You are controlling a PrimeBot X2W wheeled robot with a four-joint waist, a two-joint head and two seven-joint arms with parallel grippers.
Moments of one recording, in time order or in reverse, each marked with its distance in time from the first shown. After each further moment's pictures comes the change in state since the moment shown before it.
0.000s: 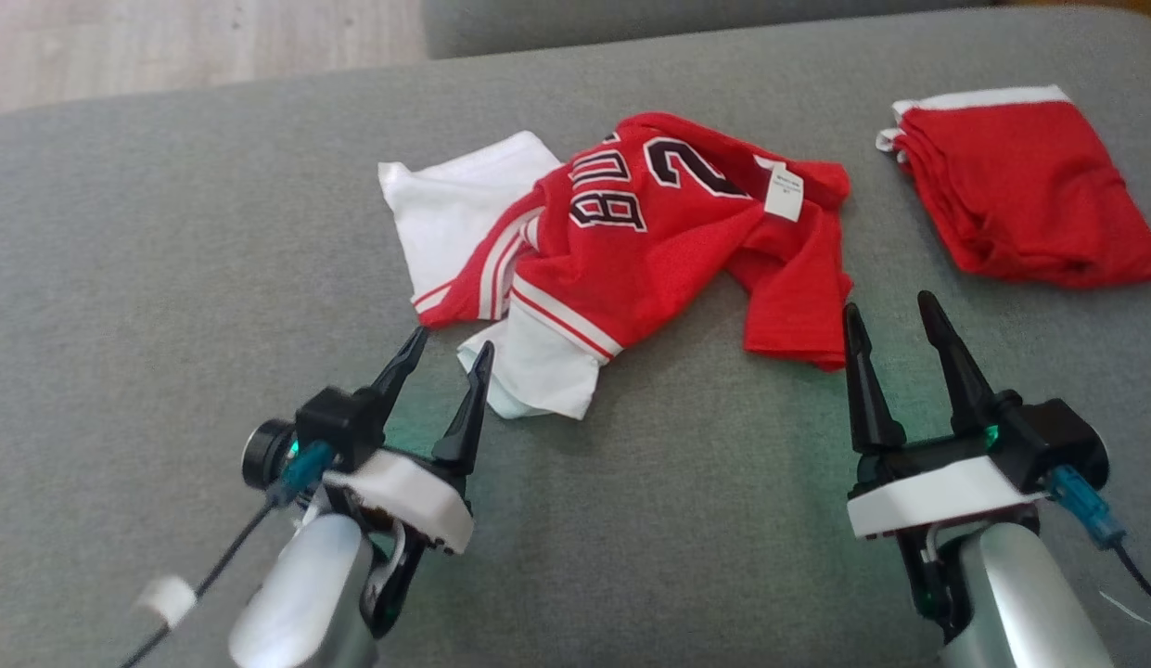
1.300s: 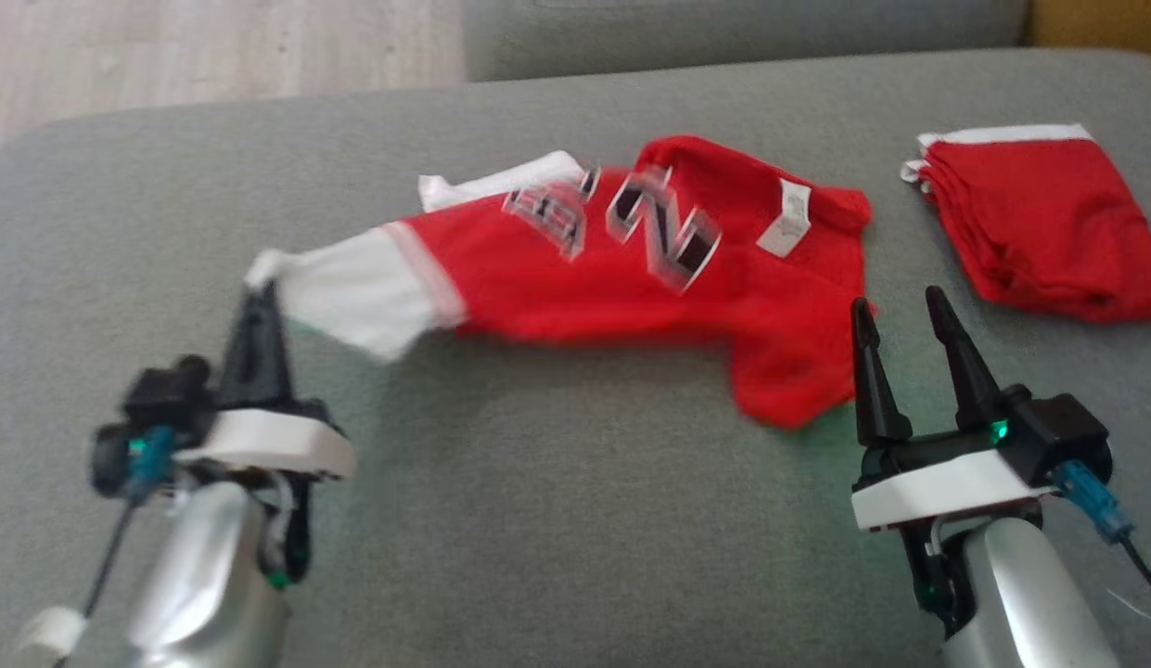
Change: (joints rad) left arm -0.043 0.052 0.187 0.036 -0.065 0.179 -0.111; right arm -0.012 0.000 -0.010 0.009 0.023 0.000 0.000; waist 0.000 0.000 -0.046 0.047
